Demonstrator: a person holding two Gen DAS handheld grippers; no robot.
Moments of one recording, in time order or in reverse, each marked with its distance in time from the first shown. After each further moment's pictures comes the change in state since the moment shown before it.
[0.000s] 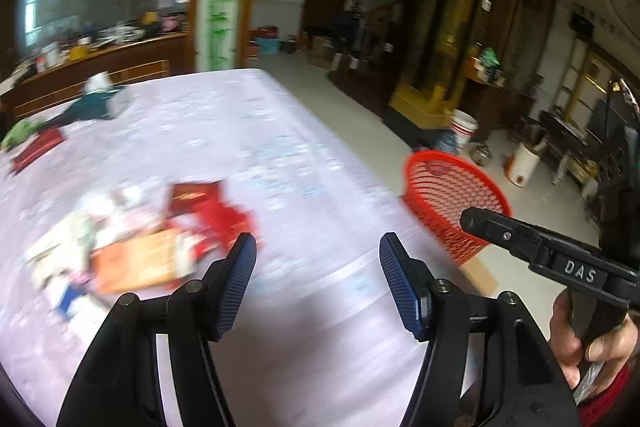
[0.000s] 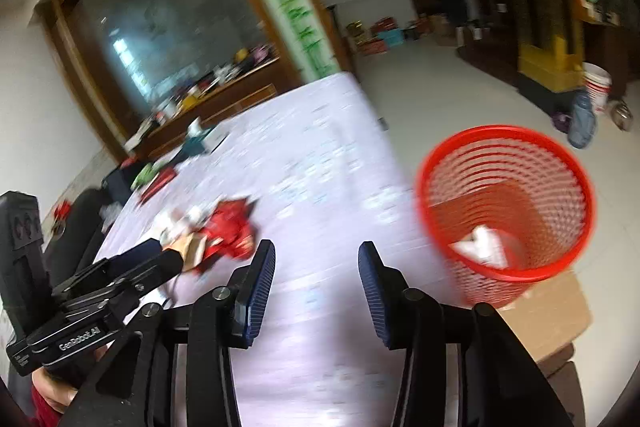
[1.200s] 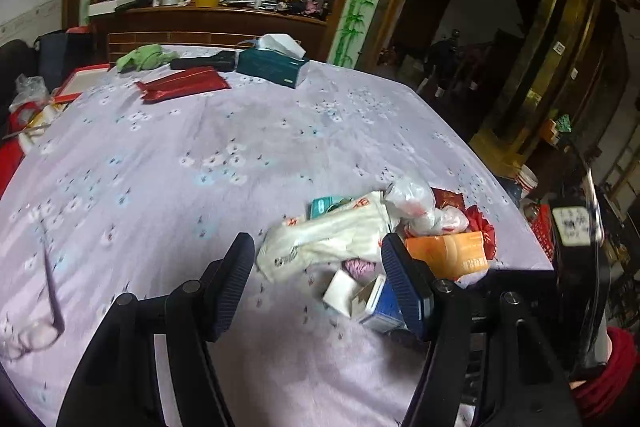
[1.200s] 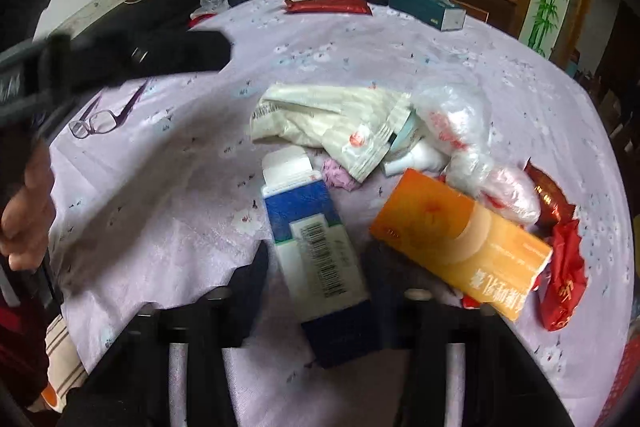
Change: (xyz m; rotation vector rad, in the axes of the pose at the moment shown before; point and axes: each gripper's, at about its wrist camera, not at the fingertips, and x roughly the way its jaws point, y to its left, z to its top) left arm -0.065 0.274 -0.024 -0.258 -0.004 0.140; right arm 0.204 0.268 -0.079 -0.697 0.429 0.182
